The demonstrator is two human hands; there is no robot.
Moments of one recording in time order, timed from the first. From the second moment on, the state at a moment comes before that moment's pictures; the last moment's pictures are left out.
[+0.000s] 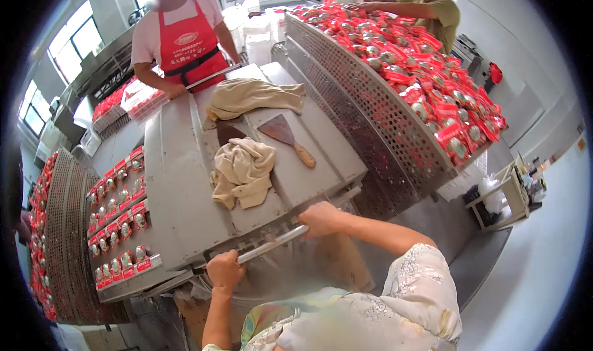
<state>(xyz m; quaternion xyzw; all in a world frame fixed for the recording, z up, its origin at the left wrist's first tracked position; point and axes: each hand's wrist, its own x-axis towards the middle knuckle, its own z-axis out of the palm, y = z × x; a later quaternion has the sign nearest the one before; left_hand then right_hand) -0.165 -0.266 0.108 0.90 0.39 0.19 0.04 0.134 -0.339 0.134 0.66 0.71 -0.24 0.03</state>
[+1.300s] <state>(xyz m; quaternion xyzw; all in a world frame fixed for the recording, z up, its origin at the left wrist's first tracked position) -0.740 -0.185 0.052 0.65 0.62 0.40 0.18 -0.421 -0.115 0.092 0.54 0.82 -0.17 -0.06</state>
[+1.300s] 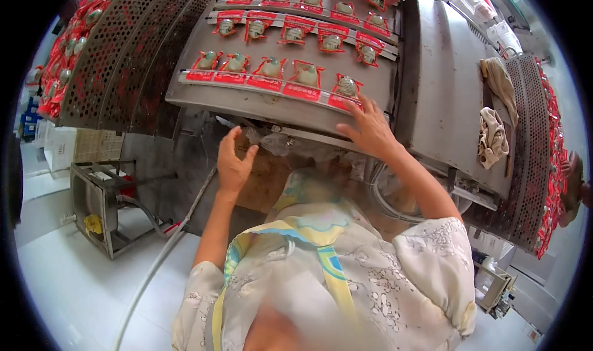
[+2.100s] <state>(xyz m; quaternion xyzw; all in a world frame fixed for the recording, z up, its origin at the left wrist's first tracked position) -0.805 0.119 0.030 0.76 0.56 0.21 0.24 -0.515 0.057 0.056 0.73 0.53 -0.31 -0.29</state>
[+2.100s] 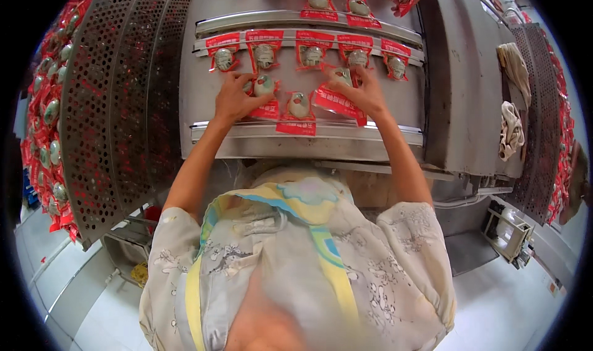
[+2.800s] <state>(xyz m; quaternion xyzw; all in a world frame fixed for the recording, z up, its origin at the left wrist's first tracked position) -0.819 0.131 0.124 0.41 0.36 0.30 0.79 -0.610 0.087 0.043 0.33 0.19 -0.81 -0.44</state>
